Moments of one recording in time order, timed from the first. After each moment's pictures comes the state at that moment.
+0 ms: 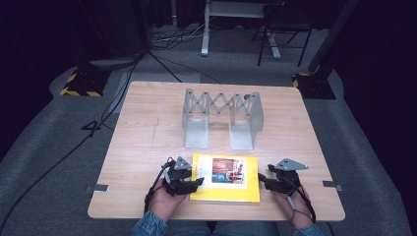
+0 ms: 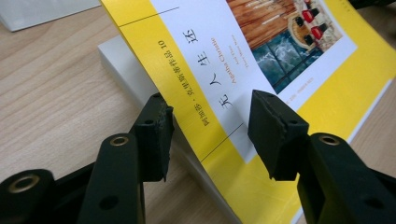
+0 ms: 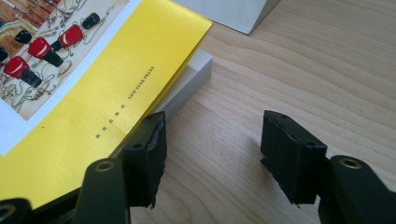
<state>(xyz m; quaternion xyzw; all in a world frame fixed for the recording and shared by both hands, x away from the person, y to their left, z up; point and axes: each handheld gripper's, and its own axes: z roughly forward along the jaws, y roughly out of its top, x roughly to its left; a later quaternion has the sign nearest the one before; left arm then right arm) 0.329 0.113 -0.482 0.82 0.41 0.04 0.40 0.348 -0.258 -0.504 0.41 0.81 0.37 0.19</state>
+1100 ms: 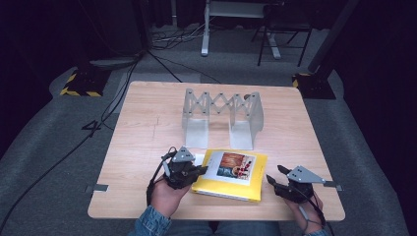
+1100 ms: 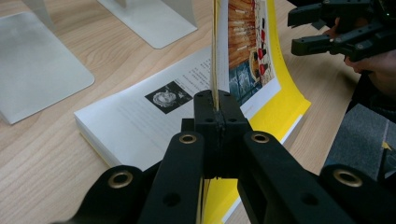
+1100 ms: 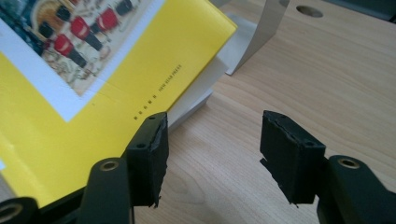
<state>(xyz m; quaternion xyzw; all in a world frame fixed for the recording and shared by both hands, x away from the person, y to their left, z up) 0.326 0.104 -0.419 0.82 0.36 0.05 0.45 0.310 -0.274 -0.475 0.37 0.79 0.41 0.27</state>
